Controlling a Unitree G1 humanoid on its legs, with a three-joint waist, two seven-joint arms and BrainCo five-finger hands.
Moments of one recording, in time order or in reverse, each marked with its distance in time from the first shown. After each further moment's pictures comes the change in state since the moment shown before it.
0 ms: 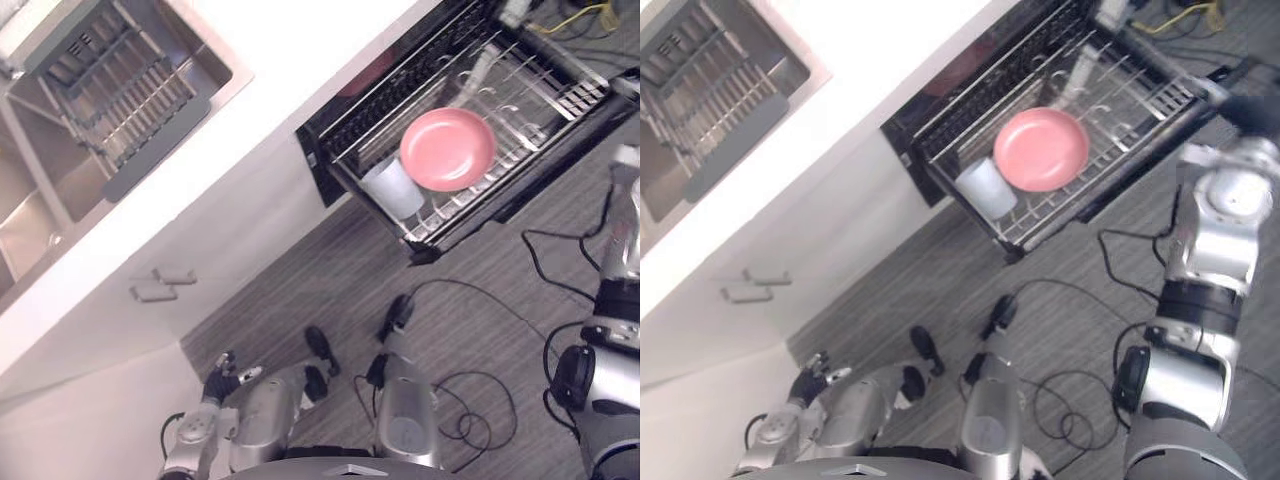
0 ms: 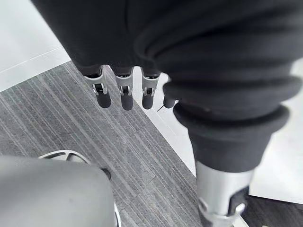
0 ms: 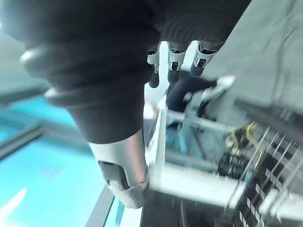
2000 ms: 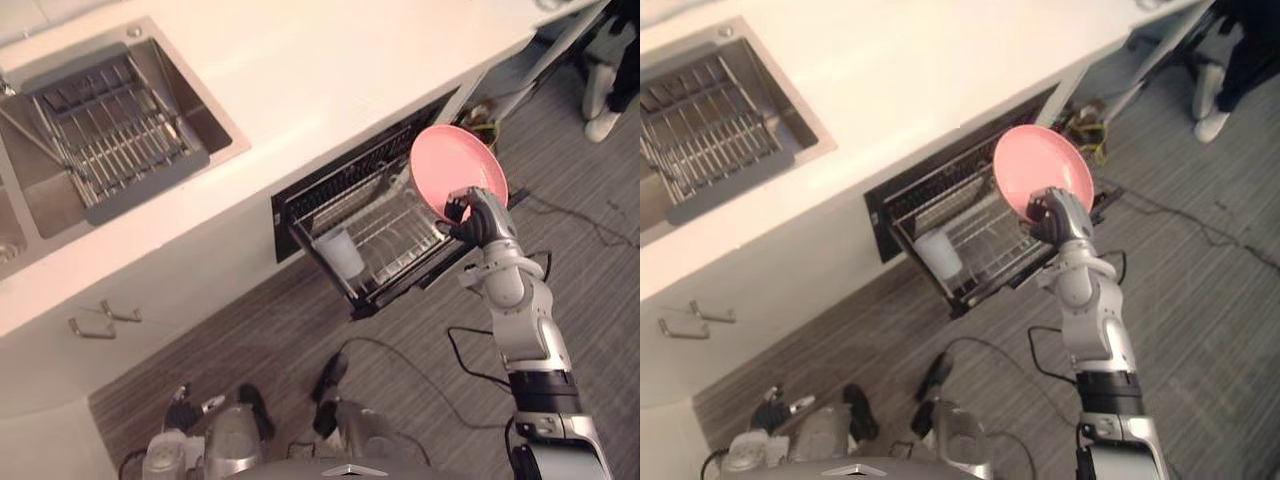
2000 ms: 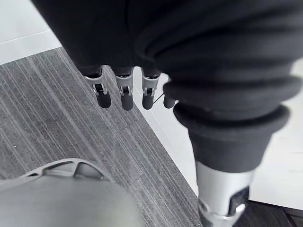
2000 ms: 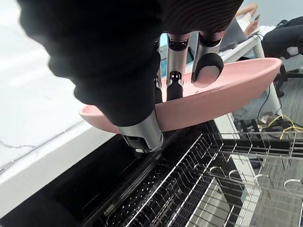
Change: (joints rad) left arm 0.011 0.037 0.207 0.089 0.192 0.009 0.044; right arm 0.327 0.244 0.407 -0.303 -0.833 -0.016 0.349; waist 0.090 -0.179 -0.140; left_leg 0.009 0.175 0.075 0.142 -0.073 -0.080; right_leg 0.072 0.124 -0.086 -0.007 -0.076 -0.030
